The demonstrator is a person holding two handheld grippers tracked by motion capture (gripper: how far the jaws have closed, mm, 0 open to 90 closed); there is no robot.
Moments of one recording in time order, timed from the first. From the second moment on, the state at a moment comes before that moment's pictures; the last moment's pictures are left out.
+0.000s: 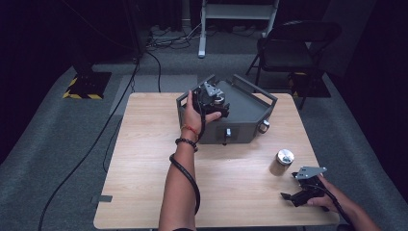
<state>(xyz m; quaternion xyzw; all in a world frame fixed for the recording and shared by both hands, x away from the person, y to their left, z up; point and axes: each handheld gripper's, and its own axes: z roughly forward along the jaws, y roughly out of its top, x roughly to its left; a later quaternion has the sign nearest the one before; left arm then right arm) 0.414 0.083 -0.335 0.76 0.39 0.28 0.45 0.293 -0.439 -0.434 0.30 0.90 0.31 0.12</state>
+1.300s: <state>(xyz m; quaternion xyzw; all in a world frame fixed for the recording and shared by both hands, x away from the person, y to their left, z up) 0.304 0.115 -0.322 0.76 0.28 0.33 0.49 0.293 -0.439 -0.435 0.30 0.89 0.31 0.12</state>
